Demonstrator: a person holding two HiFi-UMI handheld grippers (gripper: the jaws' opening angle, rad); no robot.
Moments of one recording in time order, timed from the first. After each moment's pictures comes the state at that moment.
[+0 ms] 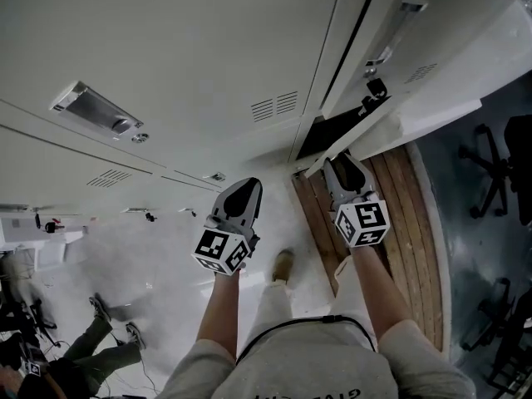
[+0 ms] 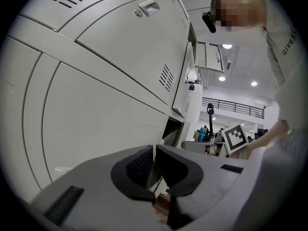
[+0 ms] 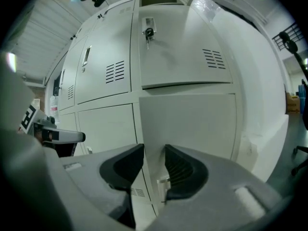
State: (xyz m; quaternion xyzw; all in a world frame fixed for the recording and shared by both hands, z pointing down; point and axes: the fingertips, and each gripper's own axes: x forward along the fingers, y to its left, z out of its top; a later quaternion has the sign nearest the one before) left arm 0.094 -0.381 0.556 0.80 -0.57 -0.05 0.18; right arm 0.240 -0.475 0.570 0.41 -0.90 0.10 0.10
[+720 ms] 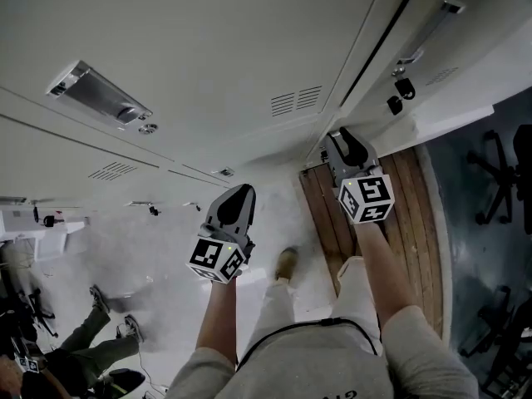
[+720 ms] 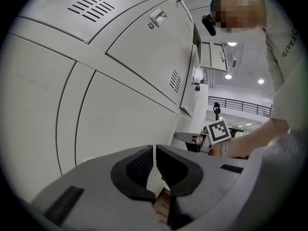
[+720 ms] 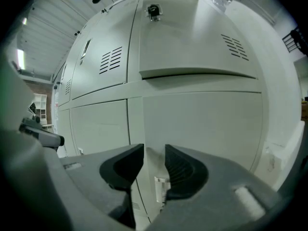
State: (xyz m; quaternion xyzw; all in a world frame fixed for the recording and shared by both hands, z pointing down) left arm 0.059 -0.354 0.571 0.77 -0.60 -0.05 0.19; right arm 0.195 -0.518 0.573 0.37 -0.92 0.07 0.10
